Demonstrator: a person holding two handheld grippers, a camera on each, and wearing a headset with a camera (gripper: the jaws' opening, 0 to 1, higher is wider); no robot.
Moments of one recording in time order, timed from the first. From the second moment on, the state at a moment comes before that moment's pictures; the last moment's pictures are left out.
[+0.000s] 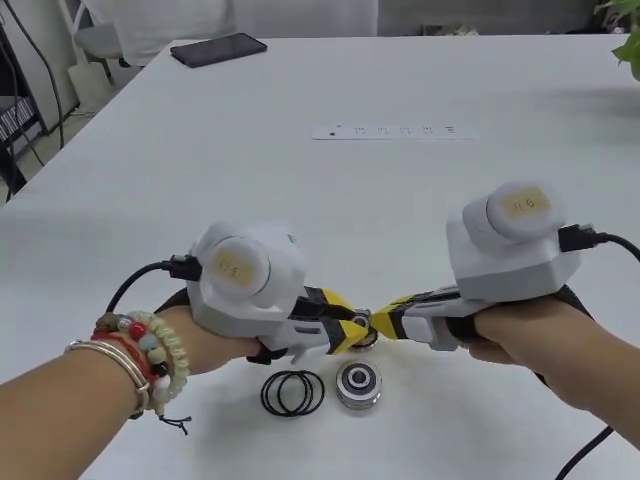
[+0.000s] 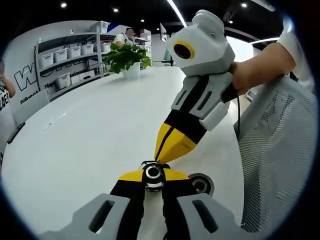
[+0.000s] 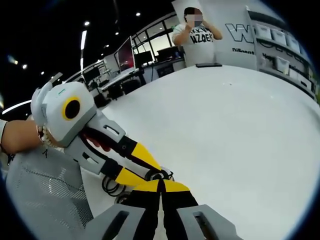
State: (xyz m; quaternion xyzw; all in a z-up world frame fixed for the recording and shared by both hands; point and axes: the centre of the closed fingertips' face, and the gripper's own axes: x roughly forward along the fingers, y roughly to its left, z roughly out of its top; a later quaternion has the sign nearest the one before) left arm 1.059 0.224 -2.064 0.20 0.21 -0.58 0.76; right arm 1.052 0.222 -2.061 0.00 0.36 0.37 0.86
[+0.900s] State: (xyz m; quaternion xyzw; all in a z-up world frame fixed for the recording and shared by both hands) left arm 1.059 0.223 -2.064 0.20 0.21 -0.58 0.76; right arm 1.053 0.229 -2.055 -0.01 0.35 0.38 0.86
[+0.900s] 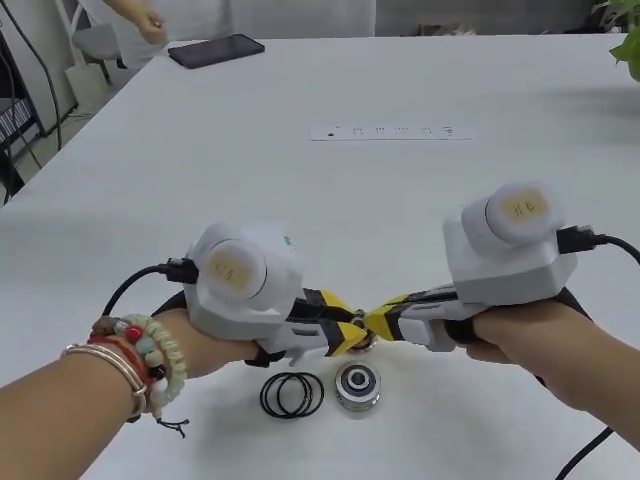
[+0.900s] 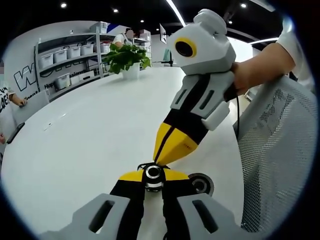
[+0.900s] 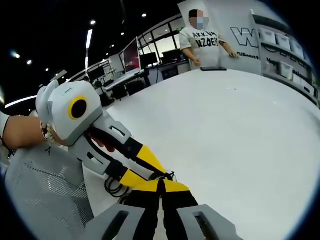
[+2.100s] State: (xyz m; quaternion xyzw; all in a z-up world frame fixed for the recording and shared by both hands) left arm 1.049 0.244 -1.983 0.22 0.18 -0.60 0.74; right arm 1.061 0.225 -2.035 0.02 0.33 0.37 0.87
